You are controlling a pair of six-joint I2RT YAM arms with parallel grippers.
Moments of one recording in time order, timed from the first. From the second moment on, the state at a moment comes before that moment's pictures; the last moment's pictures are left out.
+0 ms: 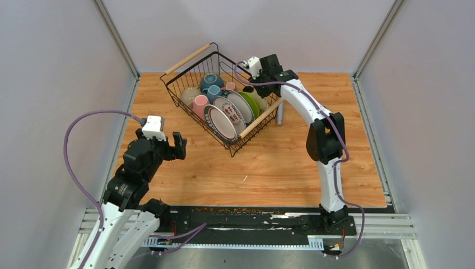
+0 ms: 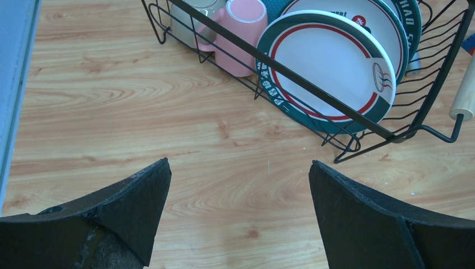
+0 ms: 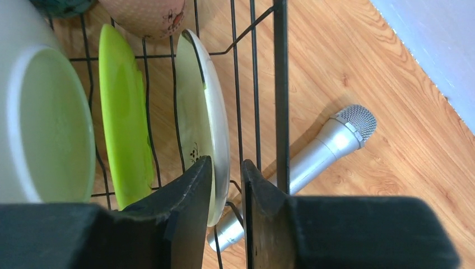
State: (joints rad) left arm -0.39 0.51 0.76 -0.57 -0.19 -0.17; right arm 0.43 2.19 2.08 -0.67 -0.06 -0.35
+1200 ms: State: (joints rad) left arm -0.40 0.47 0.76 -0.57 -0.20 -0.17; right arm 0.63 2.10 2.08 -0.65 0.40 -0.49
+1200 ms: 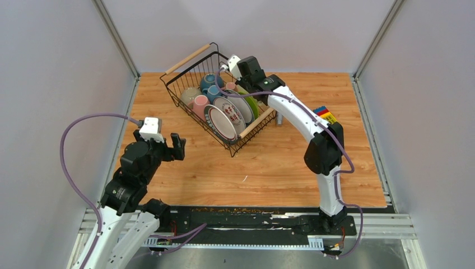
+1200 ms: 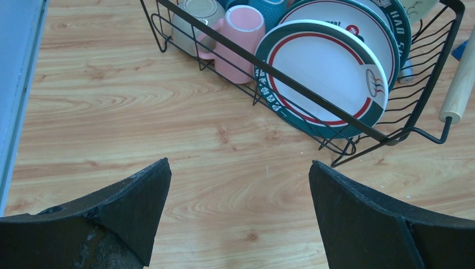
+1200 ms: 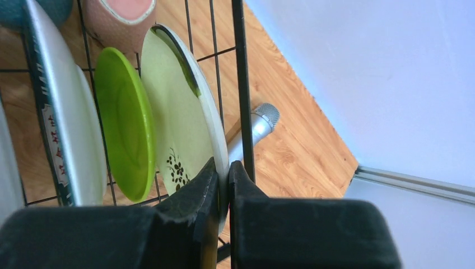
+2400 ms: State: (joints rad) left arm -0.40 0.47 0.79 -0.40 0.23 -0.32; right arm 0.72 1.15 1.34 -0.53 0.05 0.25
